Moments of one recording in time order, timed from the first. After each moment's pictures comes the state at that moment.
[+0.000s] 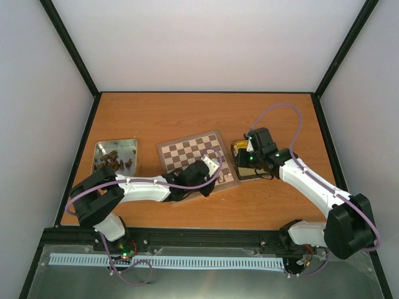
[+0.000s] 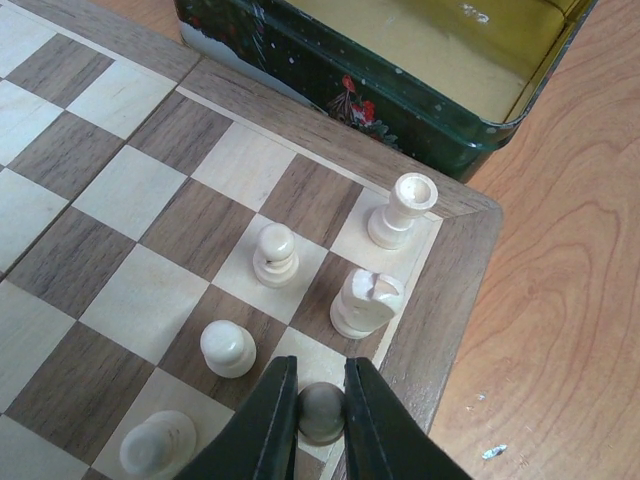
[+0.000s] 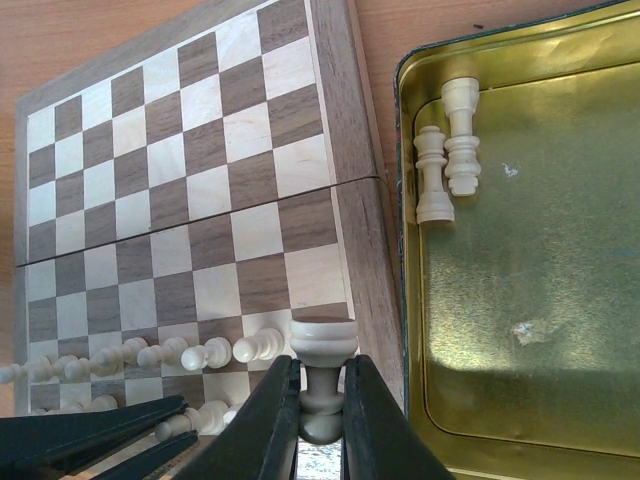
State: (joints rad) left arm -1.02 1.59 0.74 0.14 -0.10 -0.24; right arm 0.47 1.26 0.86 -0.51 -0.15 0.50
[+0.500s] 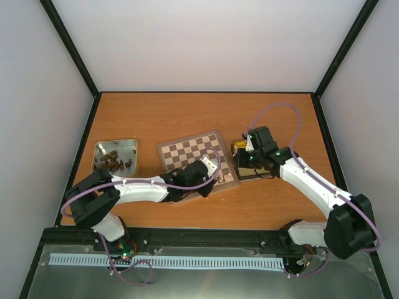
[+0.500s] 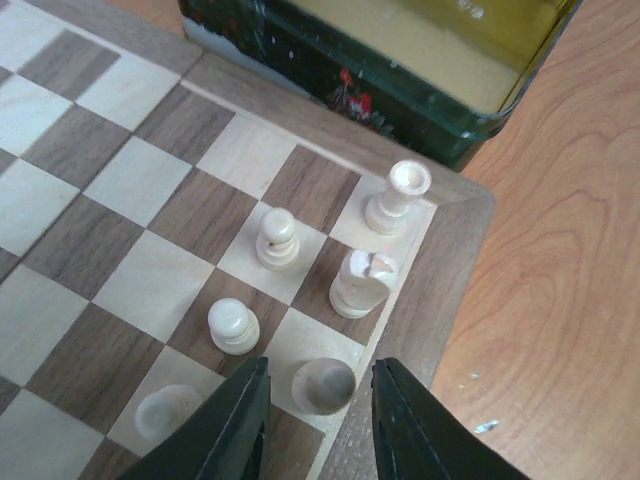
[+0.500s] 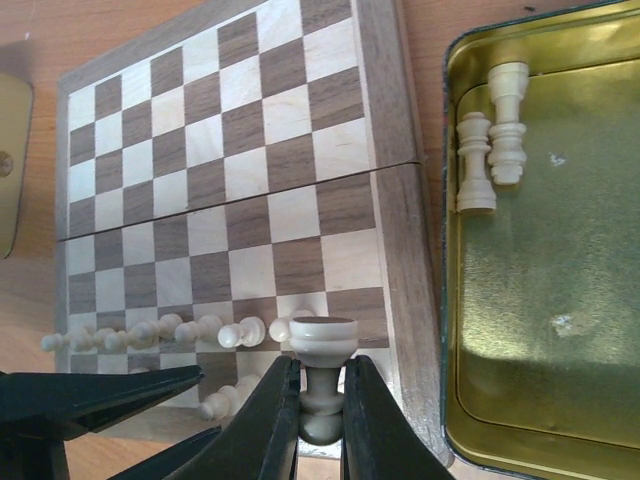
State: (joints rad) left arm -1.02 1.57 0.73 0.12 -0.10 -0.23; right arm 0.47 1.26 0.88 -0.54 -0.20 0.49
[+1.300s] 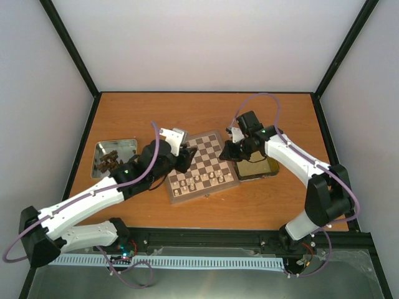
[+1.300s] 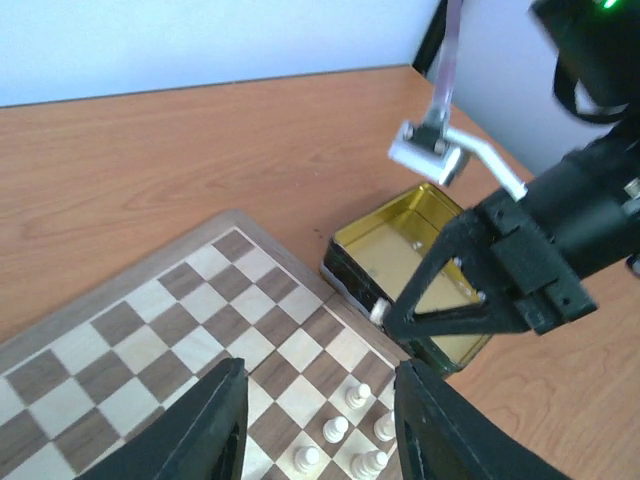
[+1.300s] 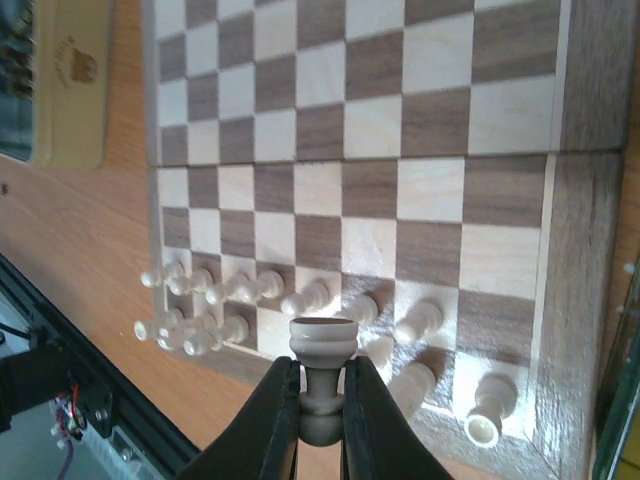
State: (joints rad) left arm -0.89 1.07 0.87 -0.23 -0.19 -0.36; right arm 0.47 1.53 1.16 -0.71 -0.48 0.39
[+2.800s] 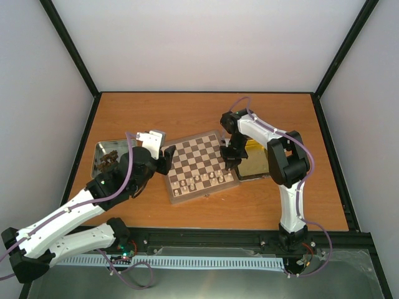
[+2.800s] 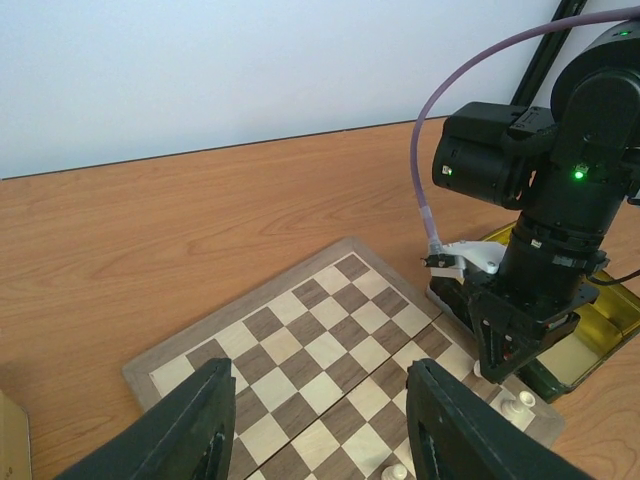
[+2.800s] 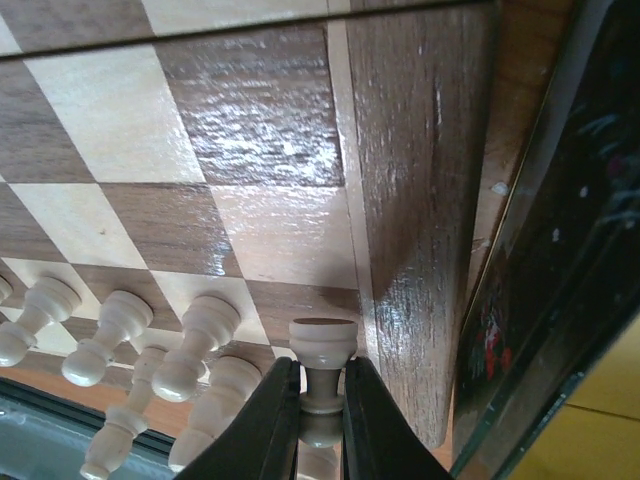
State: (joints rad) left arm -0.88 0.83 0.87 -0.43 -0.43 -0.29; right arm 0.48 2.09 1.64 -1.31 -0.33 0.27
